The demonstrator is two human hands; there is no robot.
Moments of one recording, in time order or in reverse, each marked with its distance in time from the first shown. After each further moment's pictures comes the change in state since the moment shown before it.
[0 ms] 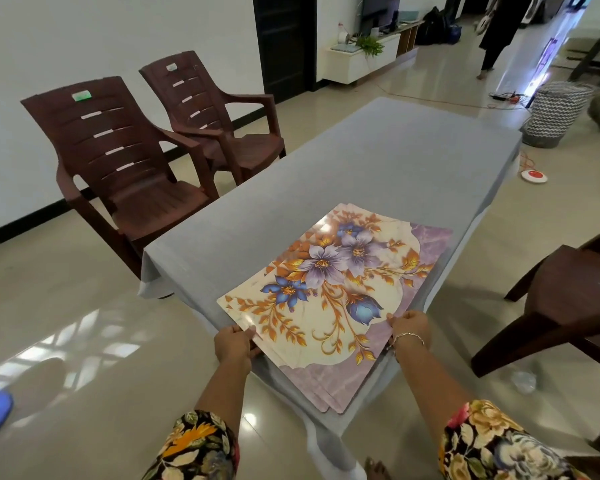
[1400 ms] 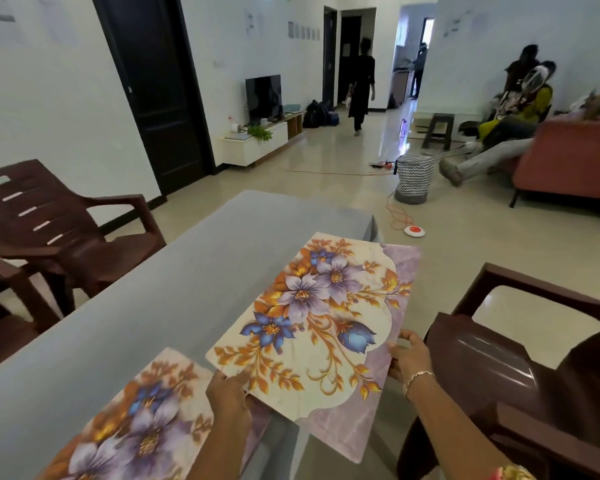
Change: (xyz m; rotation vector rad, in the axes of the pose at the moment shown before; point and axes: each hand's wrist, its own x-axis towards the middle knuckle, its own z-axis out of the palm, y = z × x) left_hand -0.080 0.042 0.406 -0.238 -0.297 0.100; right_hand 0.288 -0.109 -0.228 0.628 -0.064 -0.019
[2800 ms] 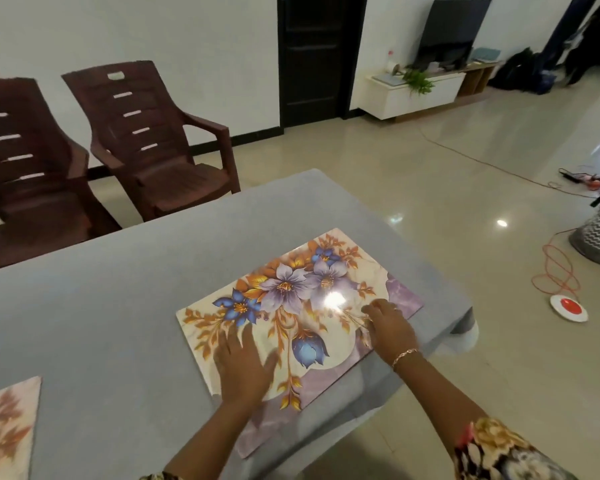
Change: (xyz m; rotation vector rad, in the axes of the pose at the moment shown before) left_hand 0.222 -0.030 0.296 1.261 0.408 0.357; right_hand 0.432 -0.138 0.195 -1.488 -0.757 -1.035
